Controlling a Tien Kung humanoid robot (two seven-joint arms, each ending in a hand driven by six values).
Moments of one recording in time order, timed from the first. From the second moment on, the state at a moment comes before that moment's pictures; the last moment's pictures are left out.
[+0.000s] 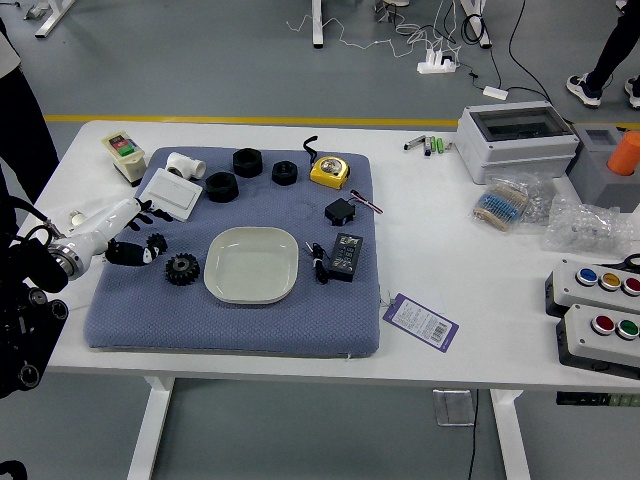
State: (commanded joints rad) left arm -0.51 0.20 -1.50 -0.82 2.27 -0.18 -0.23; right arm 0.08 -0.25 0.28 0.24 0.57 -0.30 0.03
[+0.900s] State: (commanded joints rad) left arm -0.58 0.18 -1.47 -0.68 2.27 -0.14 -0.24; right arm 0.08 -0.25 0.28 0.24 0.57 -0.30 0.04
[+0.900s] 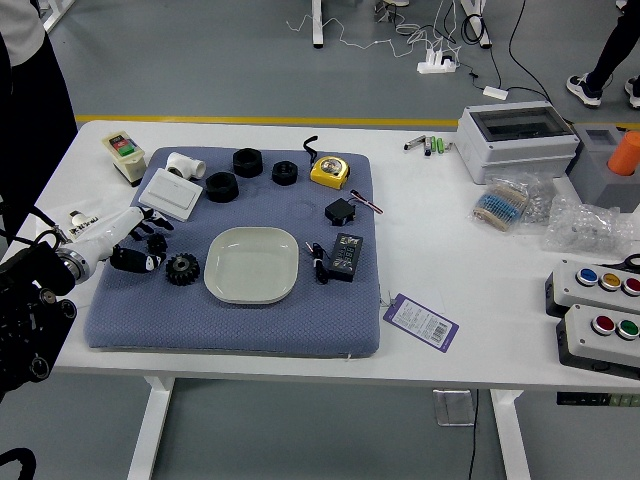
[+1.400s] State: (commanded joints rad) left arm -0.59 0.17 -1.48 -0.66 2.27 -0.15 -0.23; right arm 0.09 -0.25 0.29 0.24 0.57 -0.30 0.04
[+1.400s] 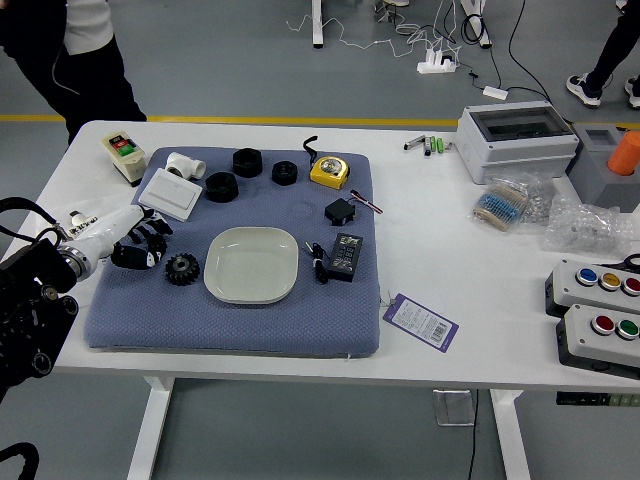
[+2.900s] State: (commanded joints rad) left arm -0.55 0.23 -1.21 -1.10 2.27 -0.25 -0.17; right arm 0.09 -0.26 0.29 0.24 0.56 -0.30 0.04
